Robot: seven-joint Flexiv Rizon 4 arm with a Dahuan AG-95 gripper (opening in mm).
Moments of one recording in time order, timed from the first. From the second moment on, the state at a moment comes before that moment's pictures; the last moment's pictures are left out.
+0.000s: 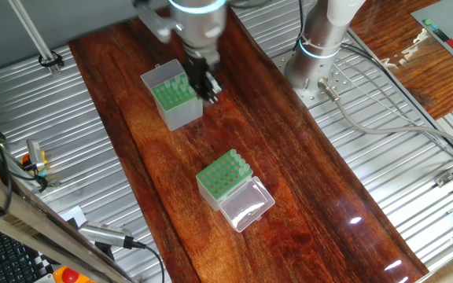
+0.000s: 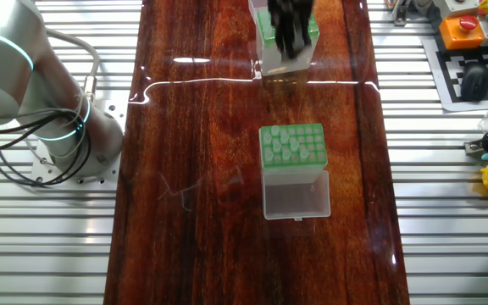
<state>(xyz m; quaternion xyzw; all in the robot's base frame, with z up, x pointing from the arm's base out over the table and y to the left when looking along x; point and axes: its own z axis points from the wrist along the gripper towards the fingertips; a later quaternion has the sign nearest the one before) 0.433 0.047 0.243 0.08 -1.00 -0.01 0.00</state>
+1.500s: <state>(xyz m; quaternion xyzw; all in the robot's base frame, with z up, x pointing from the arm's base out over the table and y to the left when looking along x) 0.454 -0.050 0.229 0.06 -1.00 -0.02 0.01</state>
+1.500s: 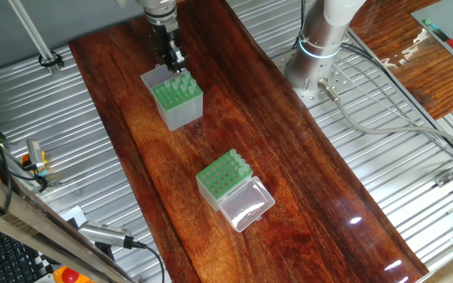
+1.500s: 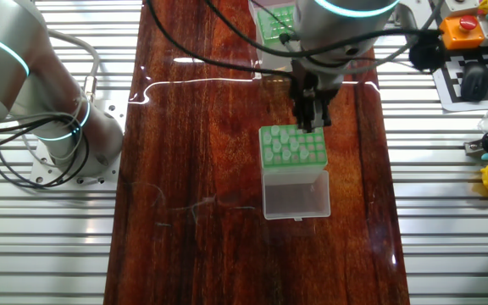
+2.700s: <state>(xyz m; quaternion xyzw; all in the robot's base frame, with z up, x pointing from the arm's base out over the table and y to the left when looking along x) 0.466 -0.086 0.207 -0.01 -1.00 -0.02 0.00</state>
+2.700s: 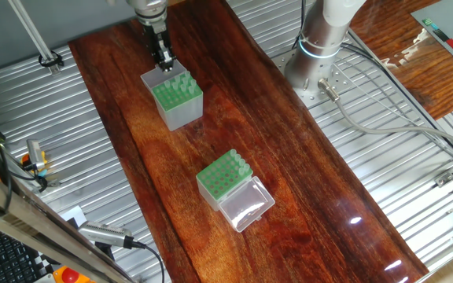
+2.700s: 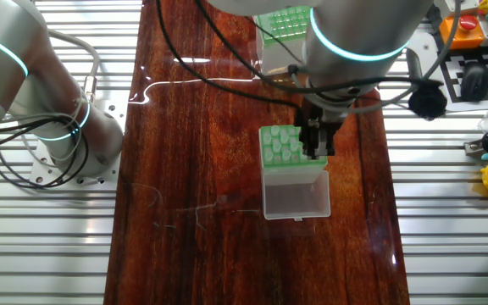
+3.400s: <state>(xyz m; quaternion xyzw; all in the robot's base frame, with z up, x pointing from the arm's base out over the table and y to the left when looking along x) 0.471 -0.085 0.190 -0.03 -1.00 -0.01 0.00</state>
